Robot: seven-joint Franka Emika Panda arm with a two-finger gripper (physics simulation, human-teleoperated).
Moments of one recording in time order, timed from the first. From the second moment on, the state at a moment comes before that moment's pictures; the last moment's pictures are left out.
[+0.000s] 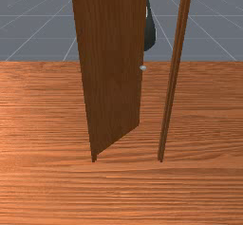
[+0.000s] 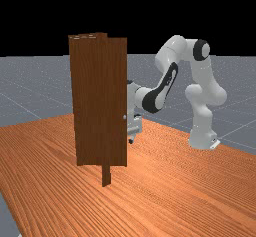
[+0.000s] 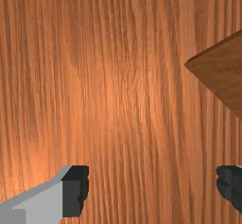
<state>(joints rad) 0.01 0.39 -0.05 -1.94 -0.03 2.34 -0.77</state>
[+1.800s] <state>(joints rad) 0.29 0.87 0.20 -1.07 -0.12 1.94 -0.11</state>
